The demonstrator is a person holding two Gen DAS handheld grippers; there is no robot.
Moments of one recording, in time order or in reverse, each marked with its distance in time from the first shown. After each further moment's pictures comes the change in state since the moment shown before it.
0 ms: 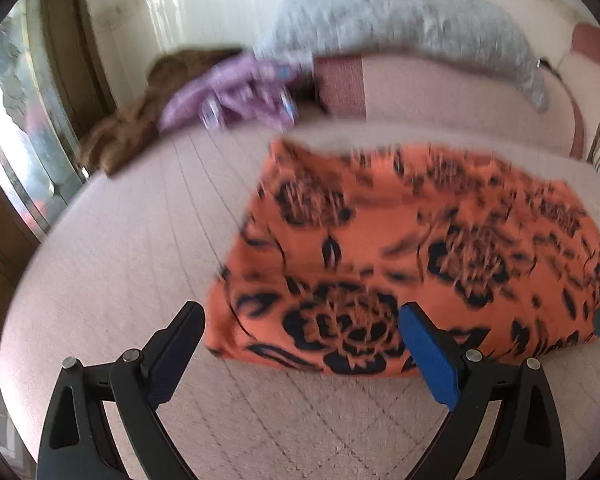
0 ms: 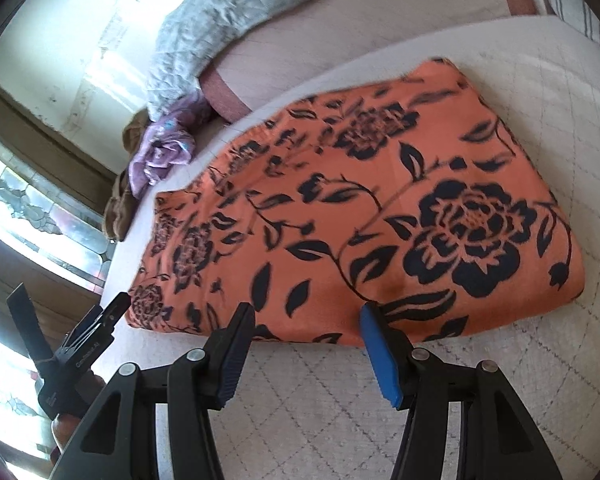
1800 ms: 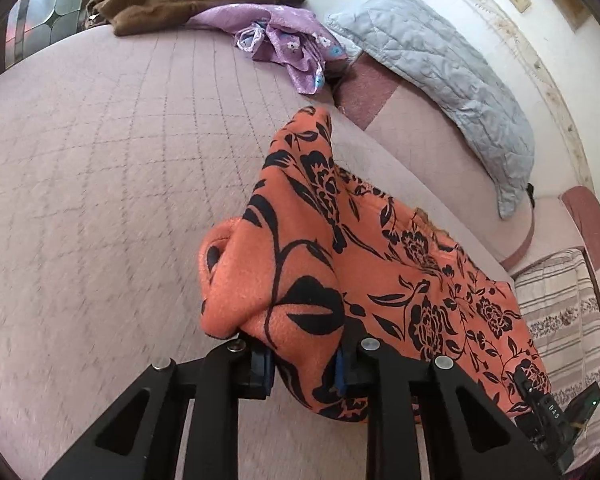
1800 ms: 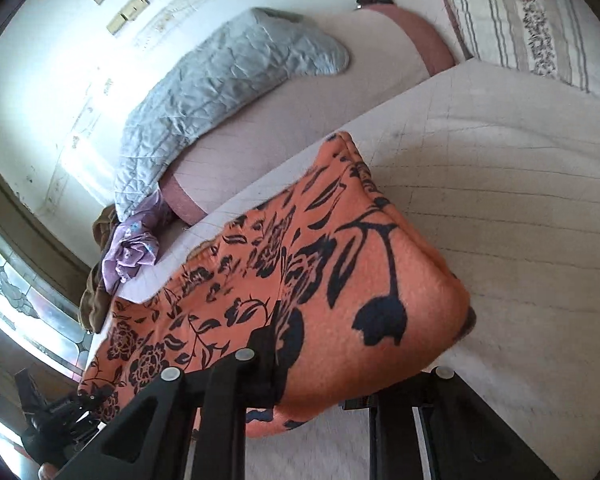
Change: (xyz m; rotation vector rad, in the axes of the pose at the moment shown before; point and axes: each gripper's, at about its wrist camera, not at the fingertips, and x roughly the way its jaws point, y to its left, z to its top) left arm -0.005 0.079 -0.017 -0.503 0.048 -0.393; right arm -0.055 -0.032 0.007 0.112 -0.357 -0.112
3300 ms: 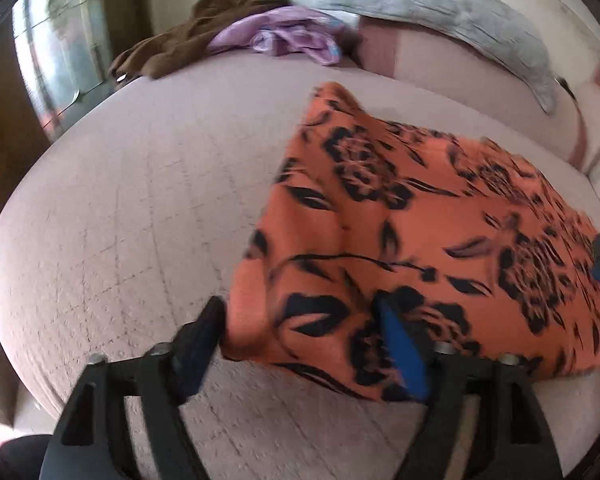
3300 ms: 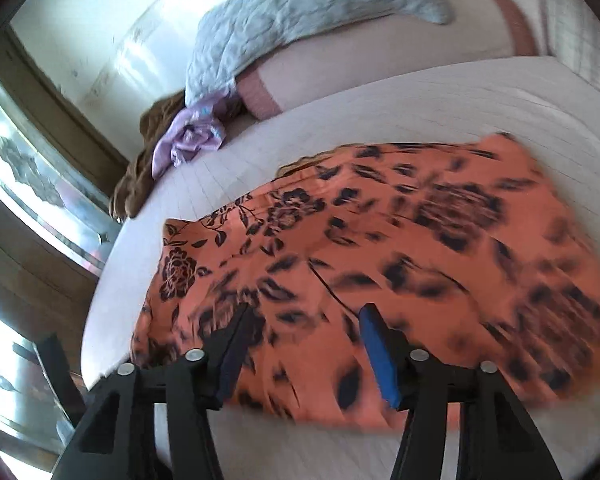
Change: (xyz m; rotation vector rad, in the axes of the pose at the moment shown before) left arm -0.020 0.005 -0.076 0.270 -0.028 0.373; right arm -0.008 0.094 -0.067 -0.246 0.286 0.085
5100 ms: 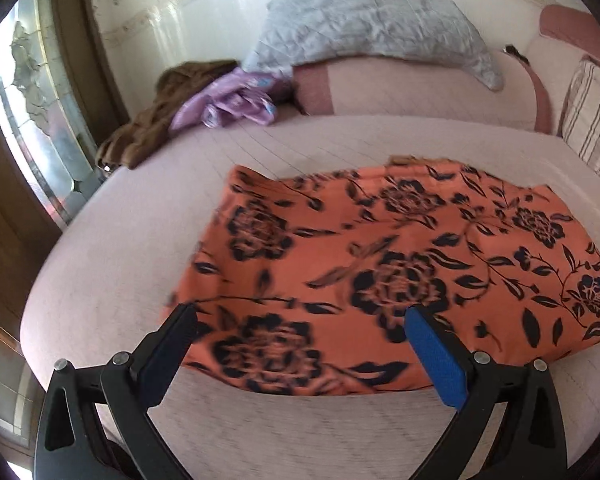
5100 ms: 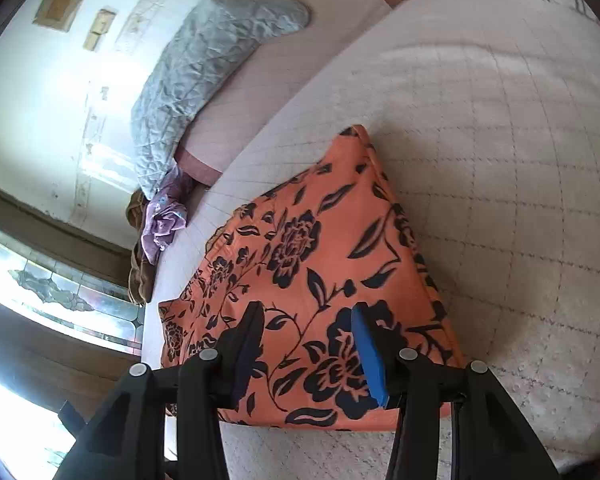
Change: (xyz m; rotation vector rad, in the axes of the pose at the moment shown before) left arm -0.073 -0.112 -0.019 0.268 -0.140 0.082; right arm -0.073 -0.166 -0.007 0.414 -0.051 0.110
